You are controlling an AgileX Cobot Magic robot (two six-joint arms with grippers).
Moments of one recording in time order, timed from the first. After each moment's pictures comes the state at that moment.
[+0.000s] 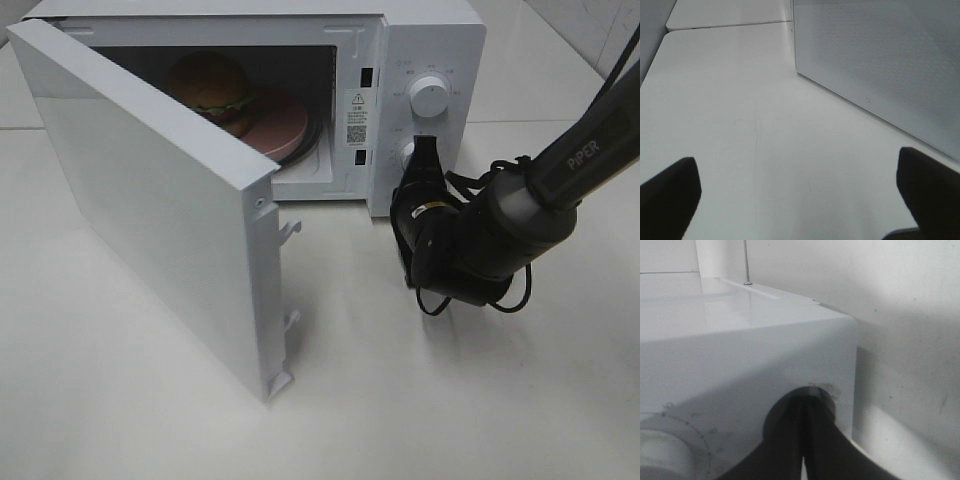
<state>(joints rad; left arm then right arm) 0.04 0.00 -0.50 -0.16 1.05 0.15 0.55 2.19 -0.94 0.77 -0.94 1.32</state>
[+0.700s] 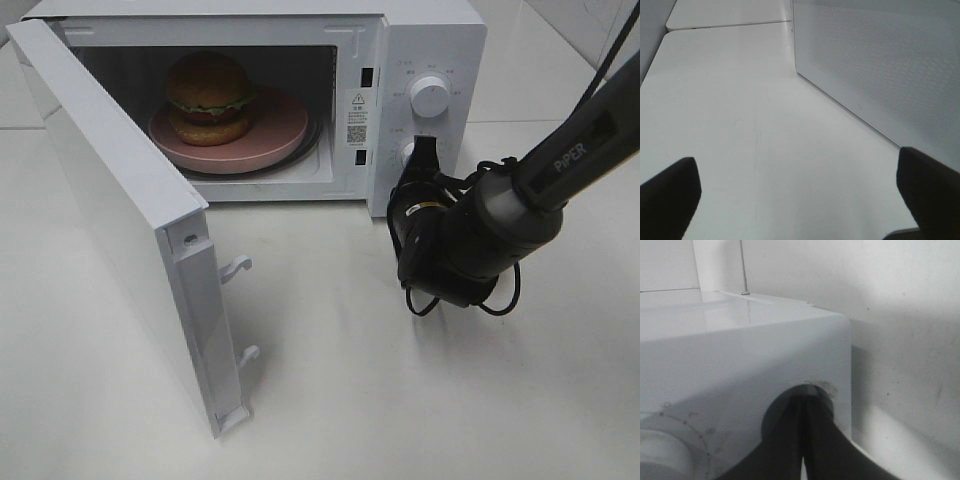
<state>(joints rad) 0.04 0.00 -0.50 -0.16 1.05 0.15 0.58 2.20 -0.96 0.88 -0.95 1.28</state>
